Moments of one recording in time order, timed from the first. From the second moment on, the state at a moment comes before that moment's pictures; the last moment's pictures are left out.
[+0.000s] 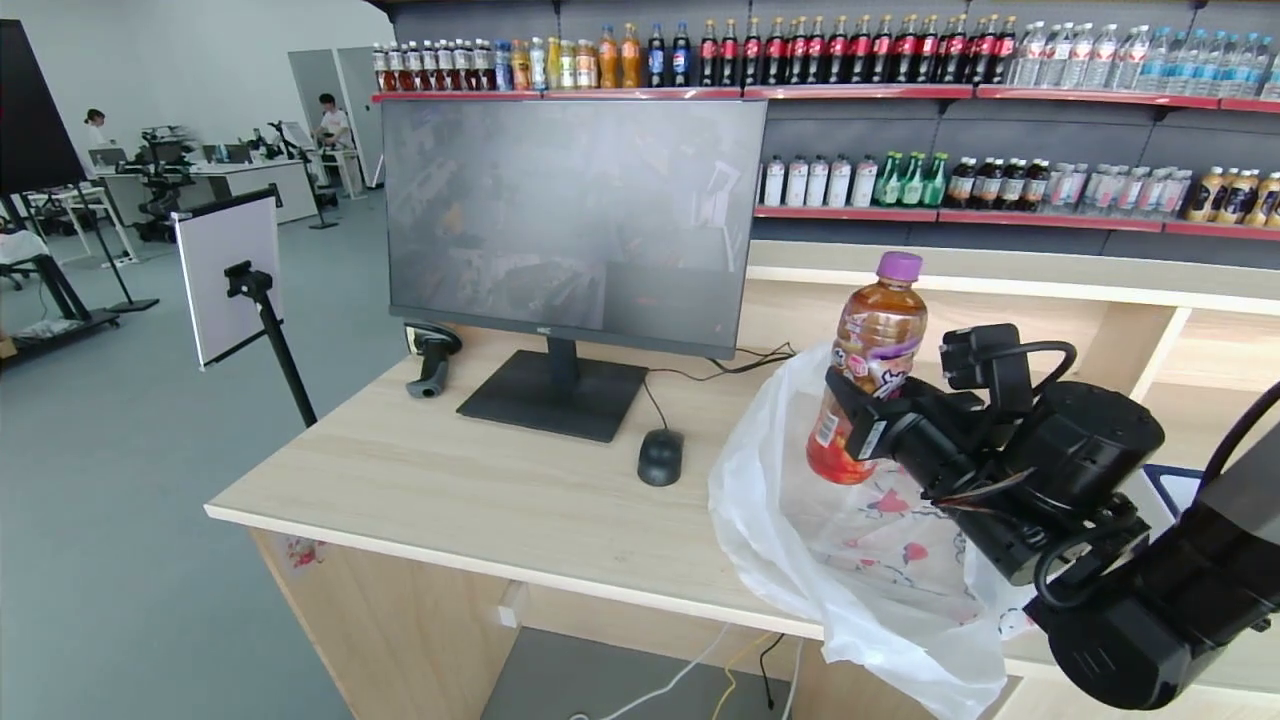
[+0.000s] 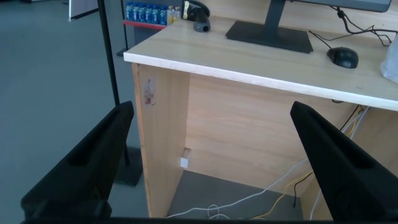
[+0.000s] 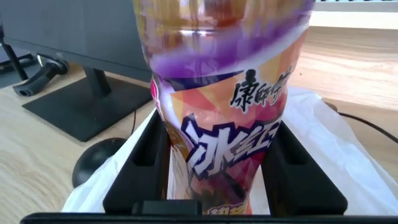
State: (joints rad) left arm 0.00 0.00 0.00 -0.01 0.00 -0.01; right arm 0.40 1.98 -0.56 -1.57 -0.15 0.01
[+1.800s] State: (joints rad) left arm 0.00 0.00 0.00 -0.01 0.00 -0.01; right arm 0.42 2.12 -0.59 -1.57 -0.15 0.00
